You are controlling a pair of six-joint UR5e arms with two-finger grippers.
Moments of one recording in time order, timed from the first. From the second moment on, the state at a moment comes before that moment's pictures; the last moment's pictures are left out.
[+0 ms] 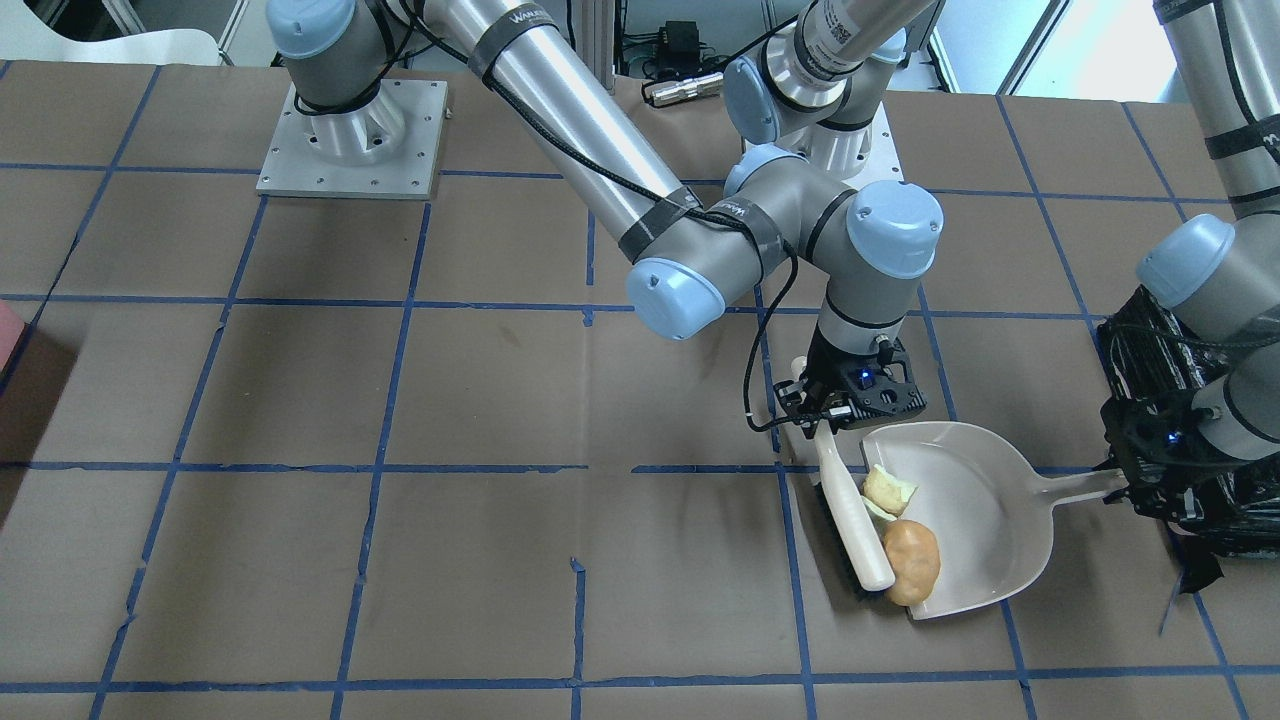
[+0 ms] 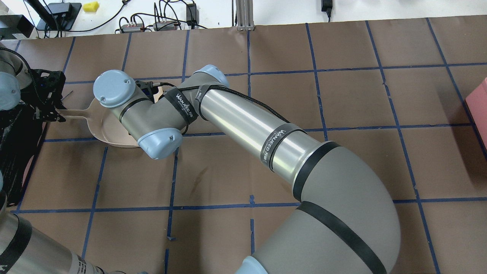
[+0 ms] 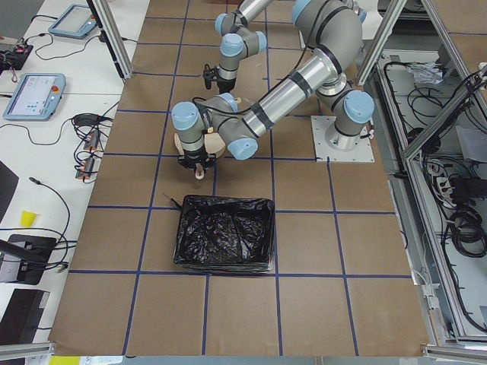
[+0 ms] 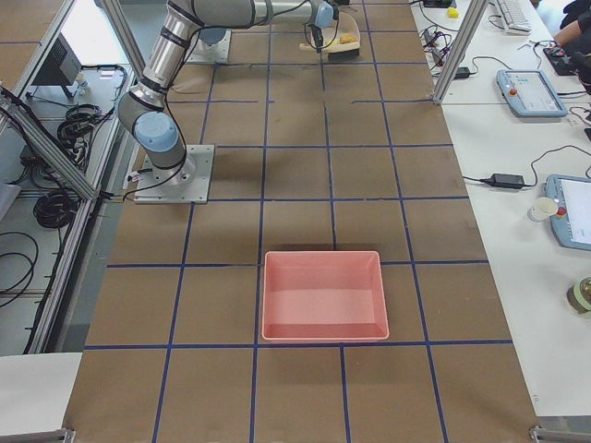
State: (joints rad) left arm -1.03 -2.05 -1.61 -1.07 1.61 2.05; right arm 2.33 -0.73 1.07 -2.07 -1.62 0.56
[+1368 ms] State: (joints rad) left arm -1.02 -2.04 -1.62 -1.08 1.54 2.05; right arm 2.36 -0.71 0.94 -2.02 -1.57 0.66
